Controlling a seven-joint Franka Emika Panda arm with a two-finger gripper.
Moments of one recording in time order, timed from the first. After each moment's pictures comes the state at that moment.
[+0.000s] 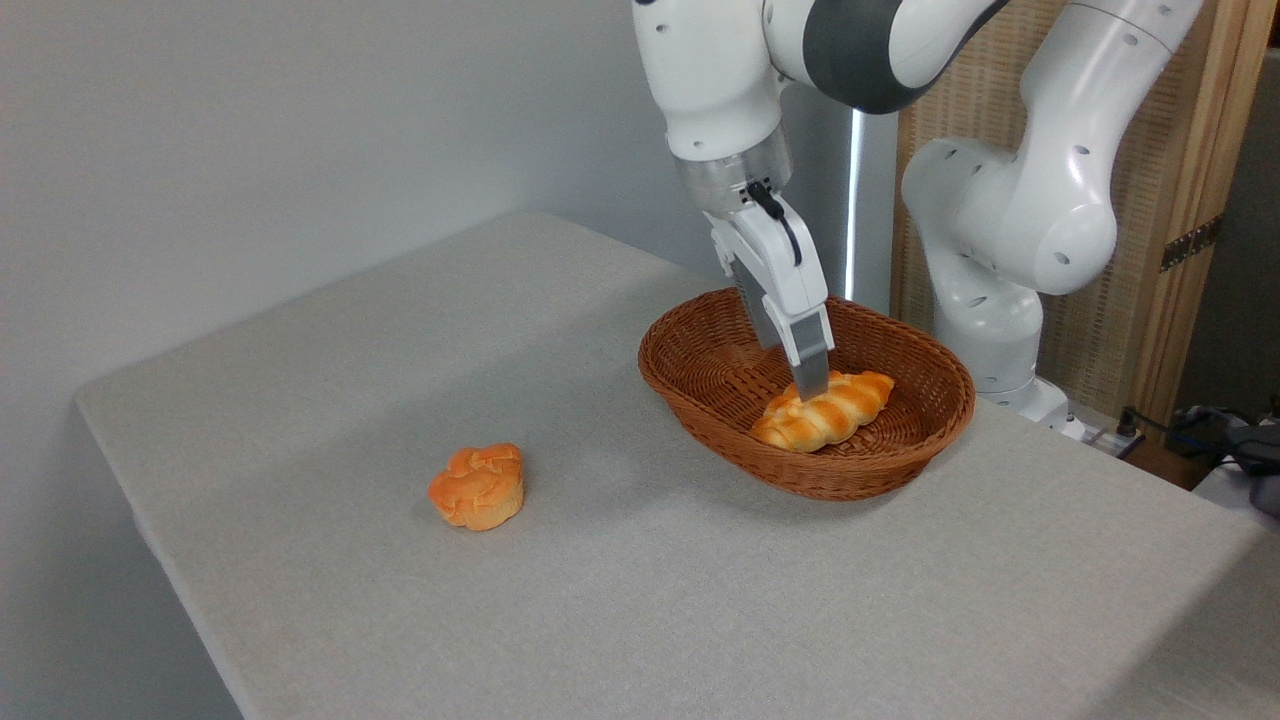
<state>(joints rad) -0.31 -0.63 0.20 -2.52 0.10 1.65 1.01</state>
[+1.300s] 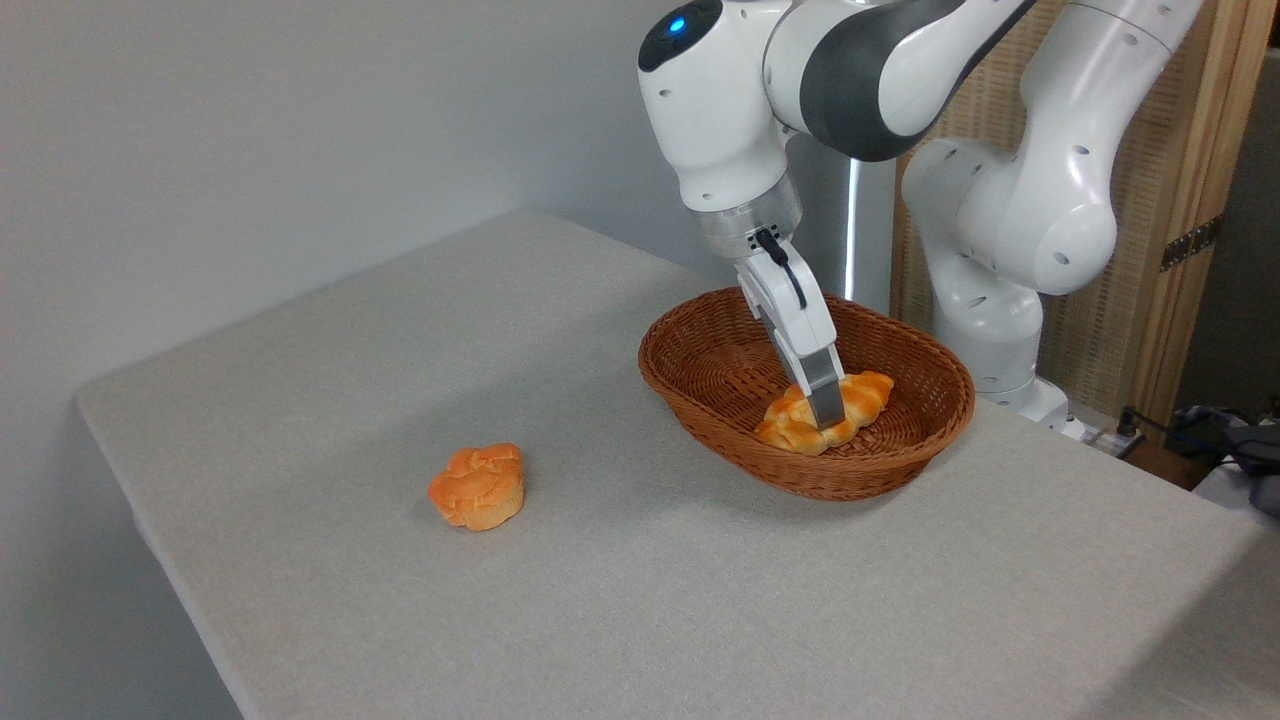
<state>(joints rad) -0.32 -0.63 0.20 -2.61 0.15 1.71 1.03</state>
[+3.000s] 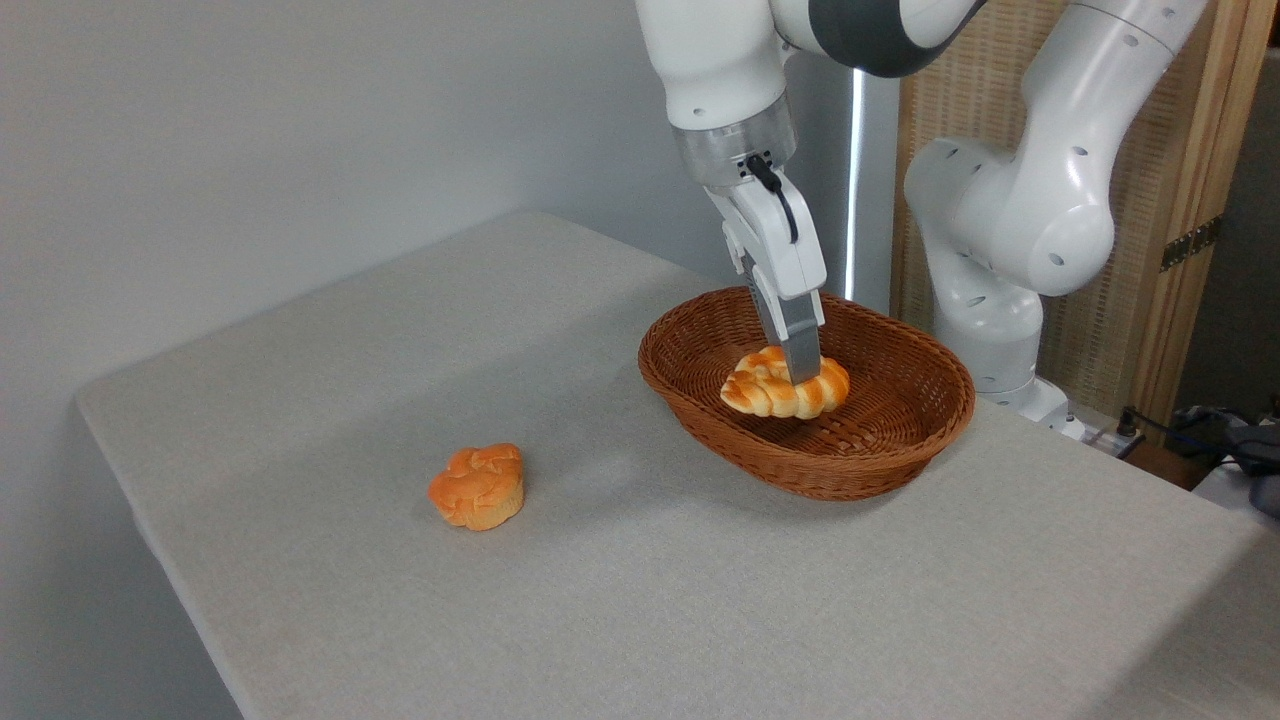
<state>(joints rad) -0.36 -0.62 0.27 -2.42 0.15 1.61 1.06</state>
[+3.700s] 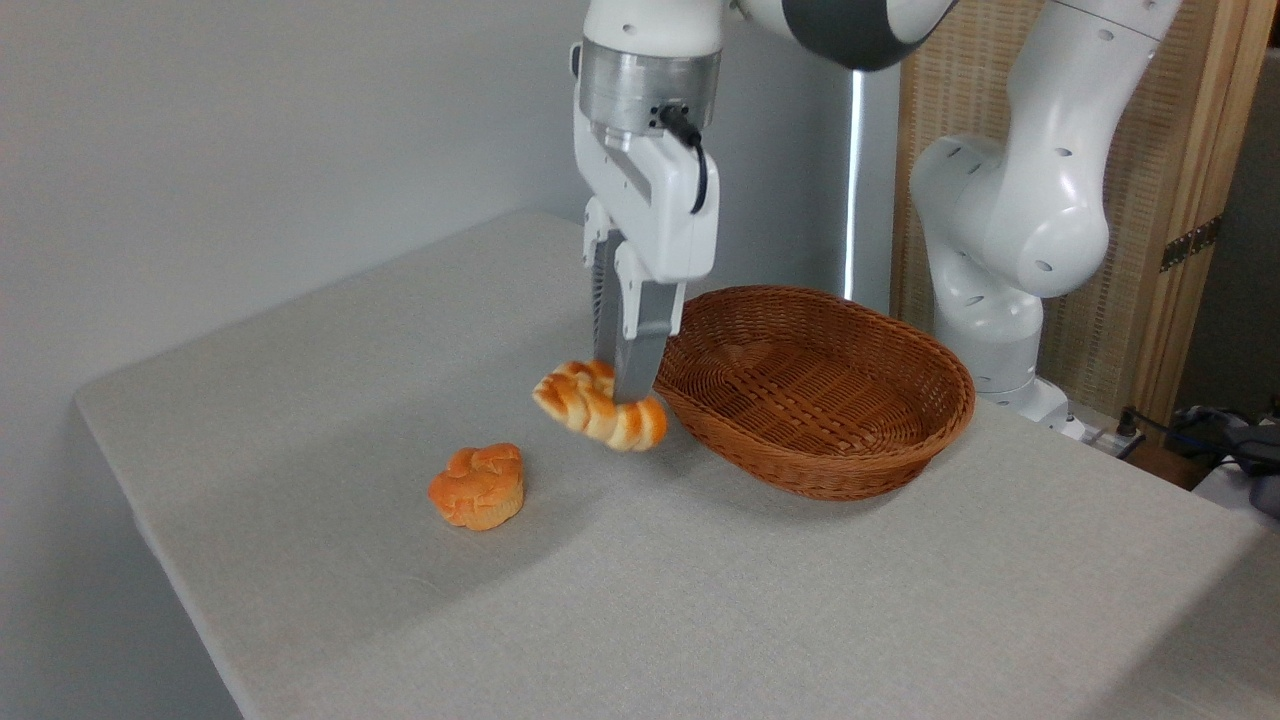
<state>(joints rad) -0.44 -0.44 0.41 -2.20 0.06 1.99 1.07</state>
